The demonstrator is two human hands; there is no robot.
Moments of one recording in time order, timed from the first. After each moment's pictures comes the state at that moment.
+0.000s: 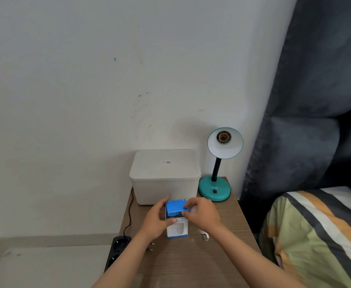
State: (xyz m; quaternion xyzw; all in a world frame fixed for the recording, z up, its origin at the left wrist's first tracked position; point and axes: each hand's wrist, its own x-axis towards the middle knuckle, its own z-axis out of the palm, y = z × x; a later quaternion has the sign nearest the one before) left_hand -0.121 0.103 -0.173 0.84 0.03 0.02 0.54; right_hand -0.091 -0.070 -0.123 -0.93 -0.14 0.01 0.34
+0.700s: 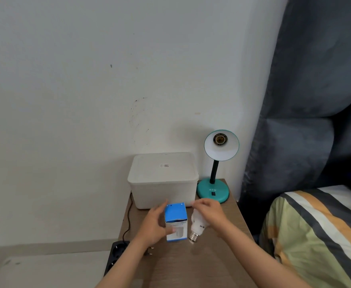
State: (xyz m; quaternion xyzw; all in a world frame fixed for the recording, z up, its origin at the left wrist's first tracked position) left_hand -0.129 0.104 -0.162 0.89 0.02 0.02 0.46; right_hand -0.093 -0.092 -0.112 -0.78 0.02 0.12 0.62
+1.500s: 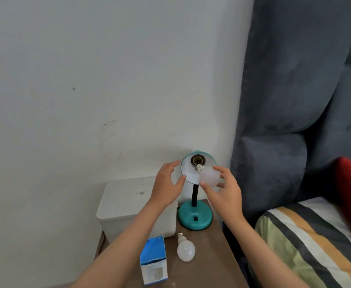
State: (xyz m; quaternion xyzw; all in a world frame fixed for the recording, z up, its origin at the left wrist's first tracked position) left_hand -0.005 0.007 -0.016 0.85 -0.10 0.22 0.47; right_hand -0.035 -0.162 -0.023 -0.79 -0.07 -0.29 0.53
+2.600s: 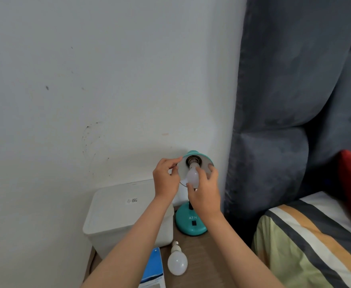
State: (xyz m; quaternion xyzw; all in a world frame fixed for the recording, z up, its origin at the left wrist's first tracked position) left_hand 0.053 -0.016 -0.018 0.78 -0.07 0.33 0.53; right_hand 0.034 -0.123 -0.061 -0.87 -0.04 -0.34 0.37
